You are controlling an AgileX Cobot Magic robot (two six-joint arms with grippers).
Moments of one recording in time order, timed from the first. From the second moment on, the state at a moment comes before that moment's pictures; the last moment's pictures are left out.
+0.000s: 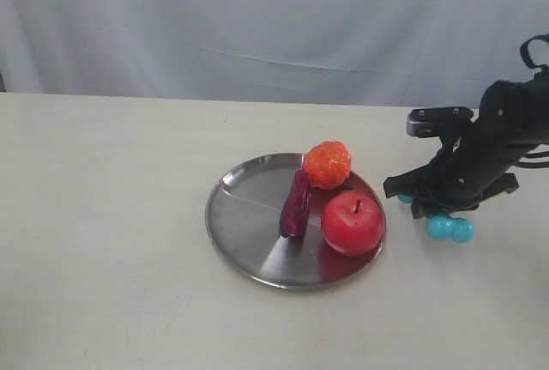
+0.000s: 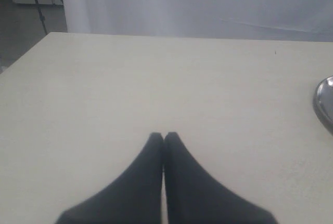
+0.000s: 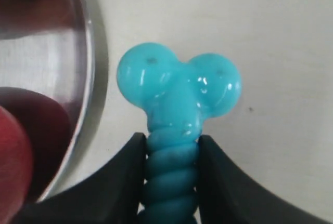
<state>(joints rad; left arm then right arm) 0.07 0.00 0.00 -0.03 0.35 0.02 -0.26 1.94 -1.15 0.05 0.51 -0.02</state>
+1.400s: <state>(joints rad) 0.07 0.00 0.00 -0.03 0.35 0.02 -0.26 1.86 -1.30 0.08 0.81 -0.03</state>
